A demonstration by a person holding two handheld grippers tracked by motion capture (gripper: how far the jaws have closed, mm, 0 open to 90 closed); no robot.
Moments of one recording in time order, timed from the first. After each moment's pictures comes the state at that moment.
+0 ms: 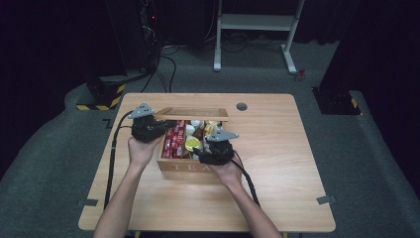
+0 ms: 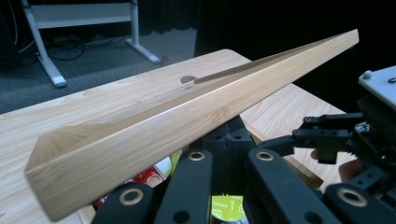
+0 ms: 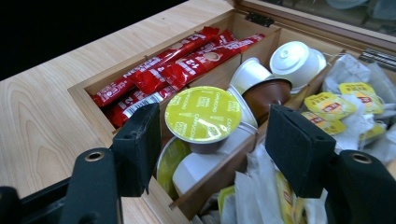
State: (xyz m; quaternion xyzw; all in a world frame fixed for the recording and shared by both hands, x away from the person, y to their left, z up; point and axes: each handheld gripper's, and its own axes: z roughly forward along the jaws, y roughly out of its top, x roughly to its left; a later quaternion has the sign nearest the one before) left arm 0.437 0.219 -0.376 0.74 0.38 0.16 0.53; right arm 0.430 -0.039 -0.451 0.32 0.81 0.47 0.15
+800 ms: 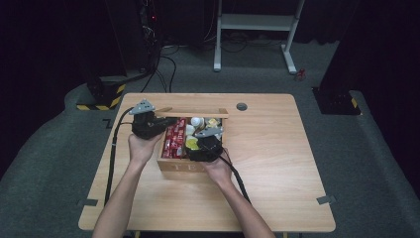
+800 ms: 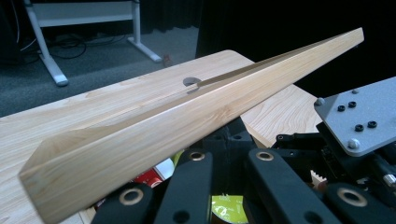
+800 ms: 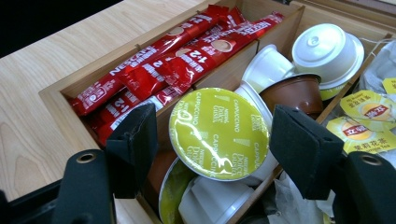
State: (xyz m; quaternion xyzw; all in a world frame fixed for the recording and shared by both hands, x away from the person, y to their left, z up) left arm 0.444 0.218 -0.369 0.74 0.38 0.16 0.53; right arm 0.447 -0.006 -0.460 0.34 0.83 0.43 0.14
